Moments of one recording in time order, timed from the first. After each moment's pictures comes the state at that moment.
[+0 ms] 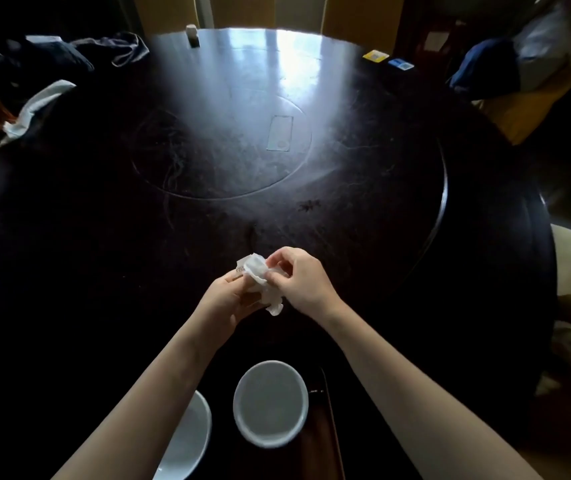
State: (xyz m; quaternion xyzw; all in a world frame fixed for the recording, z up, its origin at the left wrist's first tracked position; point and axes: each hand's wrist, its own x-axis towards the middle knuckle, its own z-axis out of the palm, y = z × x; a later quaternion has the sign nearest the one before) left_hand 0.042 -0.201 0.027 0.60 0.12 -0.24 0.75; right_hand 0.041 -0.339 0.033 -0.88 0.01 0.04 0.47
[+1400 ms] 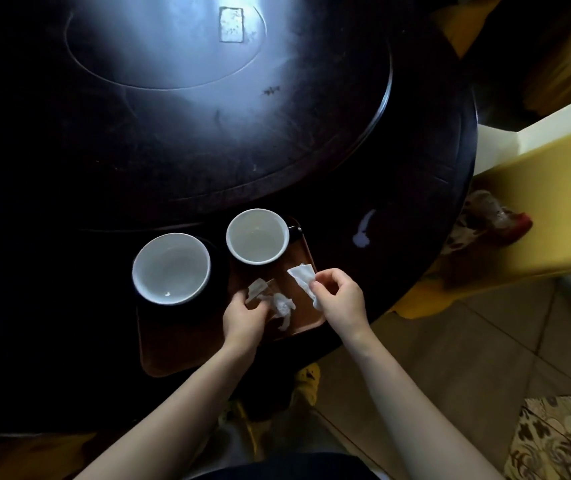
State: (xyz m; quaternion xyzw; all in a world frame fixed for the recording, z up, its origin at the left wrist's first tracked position) left_hand -0.204 -0.185 -0.065 0.77 0.20 -0.23 0.56; right_hand -0.238 -0.331 -0.044 -0.79 0.30 -0.01 0.53
